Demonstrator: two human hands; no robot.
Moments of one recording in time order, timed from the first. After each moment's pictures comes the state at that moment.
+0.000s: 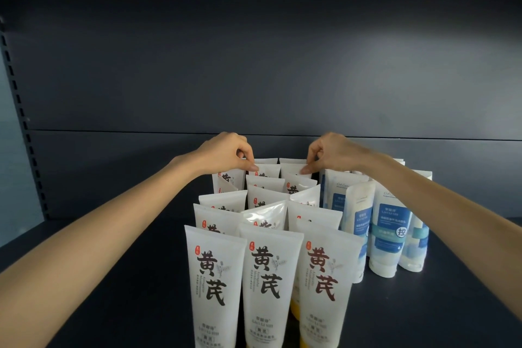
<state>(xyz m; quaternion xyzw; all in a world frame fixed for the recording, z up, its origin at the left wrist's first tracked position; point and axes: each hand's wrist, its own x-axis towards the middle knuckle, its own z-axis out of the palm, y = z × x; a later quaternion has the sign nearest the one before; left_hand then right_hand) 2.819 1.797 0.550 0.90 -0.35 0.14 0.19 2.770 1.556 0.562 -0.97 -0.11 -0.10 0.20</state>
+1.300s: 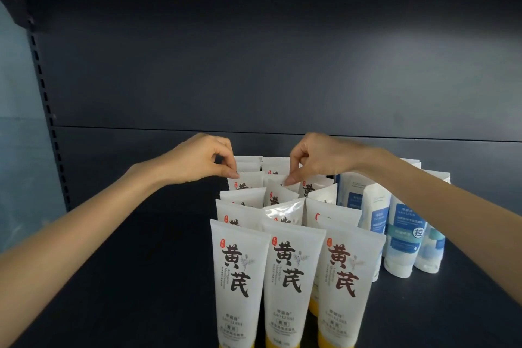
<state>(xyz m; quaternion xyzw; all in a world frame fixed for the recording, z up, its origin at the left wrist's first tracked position) 2.771 1.859 0.554 0.90 -0.35 0.12 0.22 2.742 1.614 0.576 -0.96 -0.21 -0.03 0.18</state>
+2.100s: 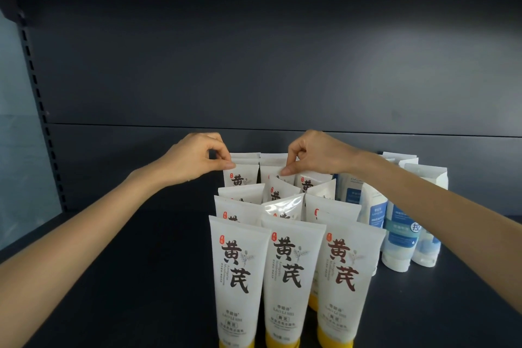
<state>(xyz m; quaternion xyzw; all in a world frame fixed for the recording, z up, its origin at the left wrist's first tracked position) 2.788 1.864 0.538 0.89 -0.32 0.18 0.26 2.744 1.615 0.565 -0.95 -0.18 -0.09 0.22</state>
